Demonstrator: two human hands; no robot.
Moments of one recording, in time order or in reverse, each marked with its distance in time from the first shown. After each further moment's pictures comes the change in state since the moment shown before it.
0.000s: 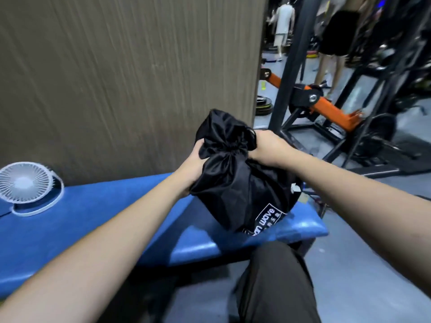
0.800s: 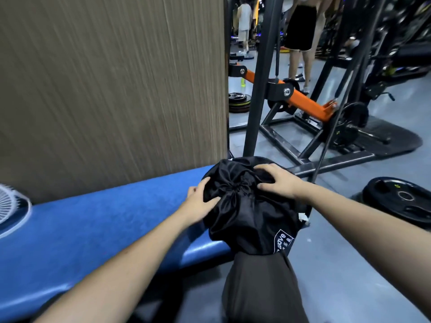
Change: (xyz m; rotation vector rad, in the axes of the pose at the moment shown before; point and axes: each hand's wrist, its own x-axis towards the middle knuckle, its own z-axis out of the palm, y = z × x) left_hand -0.009 -0.079 0.069 0.517 -0.044 -0.187; right_hand -0.049 0.155 0.049 0.139 -0.151 0.145
